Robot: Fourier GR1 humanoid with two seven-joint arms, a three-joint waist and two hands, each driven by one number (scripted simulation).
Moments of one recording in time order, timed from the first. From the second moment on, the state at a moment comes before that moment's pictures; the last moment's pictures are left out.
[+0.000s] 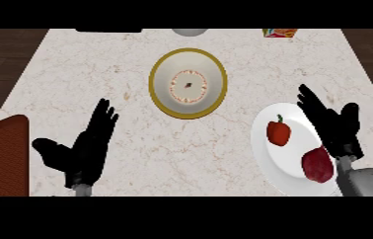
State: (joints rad) left arm 0.02 0.24 -0.30 -1.62 0.42 0.40 0.08; right arm -0.13 -0.46 0.14 -1.37 -0.27 -0.03 0.15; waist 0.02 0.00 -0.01
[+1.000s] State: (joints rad) left arm -0.14 0.51 -0.01 -1.55 0.37 0.26 -0.08; right arm 0.18 -0.32 0.14 -1.88 0.16 -0.51 -0.21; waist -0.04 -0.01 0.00
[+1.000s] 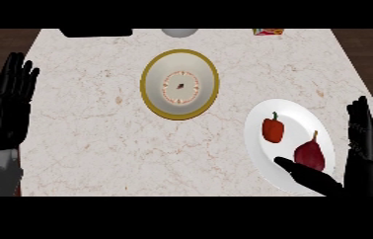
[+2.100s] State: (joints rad) left arm -0.21 0.49 0.02 -1.48 0.35 0.21 -0.09; right arm 0.57 -0.83 -0.13 -2.36 0.12 0.04 0.52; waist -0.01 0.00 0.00
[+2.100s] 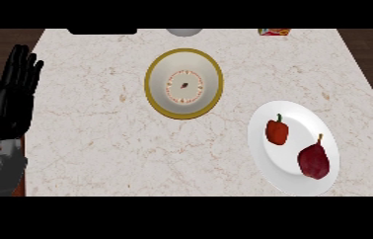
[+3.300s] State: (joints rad) left arm -0.24 0.41 0.11 -1.48 0.25 0.12 -0.05; right arm 0.31 -0.51 -0.08 -1.86 0.41 0.21 0.31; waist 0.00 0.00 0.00
